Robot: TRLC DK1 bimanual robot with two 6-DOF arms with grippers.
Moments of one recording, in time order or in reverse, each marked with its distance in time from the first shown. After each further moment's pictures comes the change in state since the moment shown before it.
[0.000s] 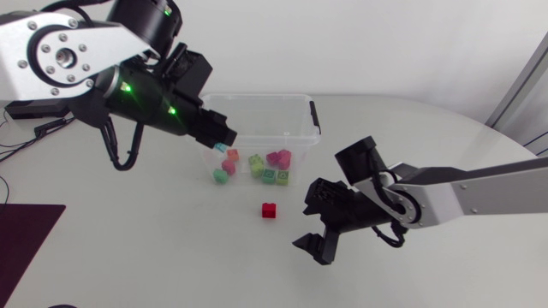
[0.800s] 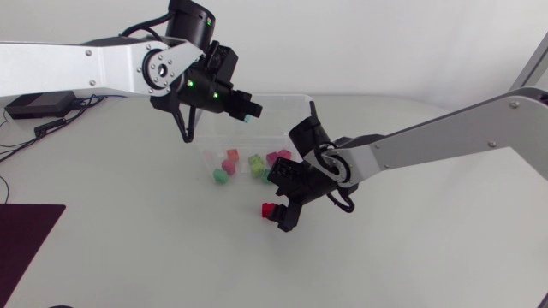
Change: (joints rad) left arm 0.060 0.337 0.168 0.321 0.008 0.002; right arm 0.061 0.309 0.369 -0.089 0.057 -0.017
